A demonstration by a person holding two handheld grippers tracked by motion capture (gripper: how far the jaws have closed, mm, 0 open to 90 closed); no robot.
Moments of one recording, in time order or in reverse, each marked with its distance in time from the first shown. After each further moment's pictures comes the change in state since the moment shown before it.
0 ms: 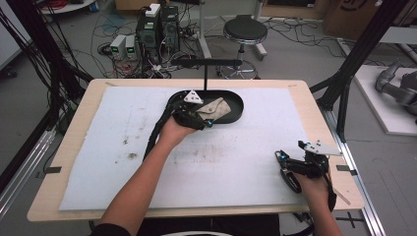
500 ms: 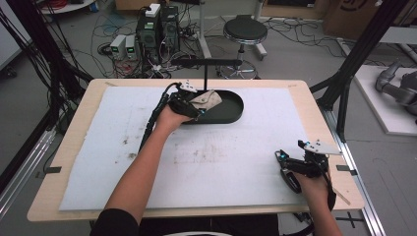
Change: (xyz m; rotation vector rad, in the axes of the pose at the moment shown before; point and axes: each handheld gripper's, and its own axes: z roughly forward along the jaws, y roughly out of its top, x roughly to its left) left arm 0.055 0.000 0.017 0.063 0.046 -0.033; right arm -0.001 0.000 0.001 -0.001 0.001 0.002
